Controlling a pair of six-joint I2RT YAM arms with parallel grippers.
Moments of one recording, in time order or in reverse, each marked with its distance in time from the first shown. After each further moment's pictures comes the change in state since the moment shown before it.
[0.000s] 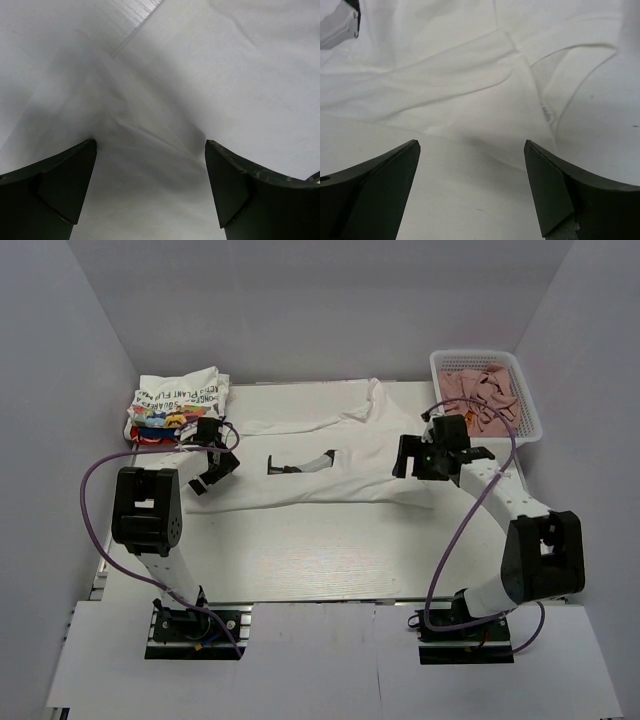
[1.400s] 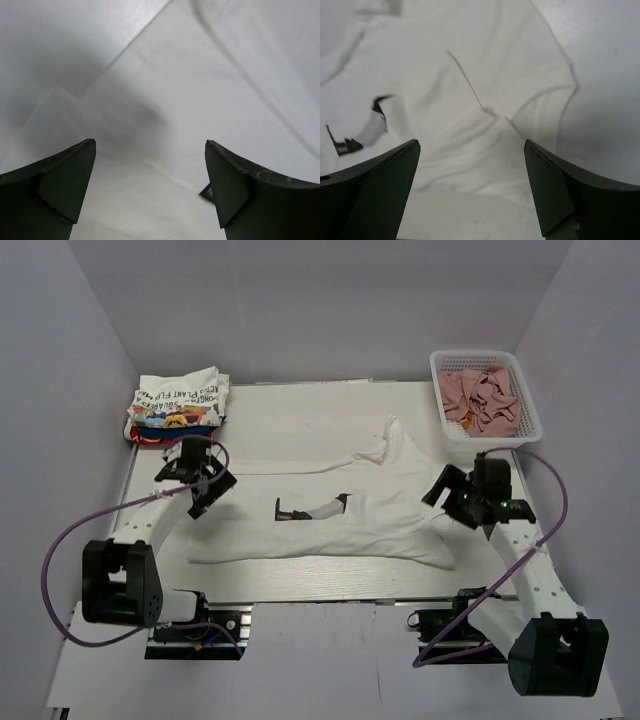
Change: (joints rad) left arm -0.027 -0.492 -0.283 -0.163 0.126 -0.079; right arm -0.180 -0.512 -0.376 -0.176 -0.033 0.304
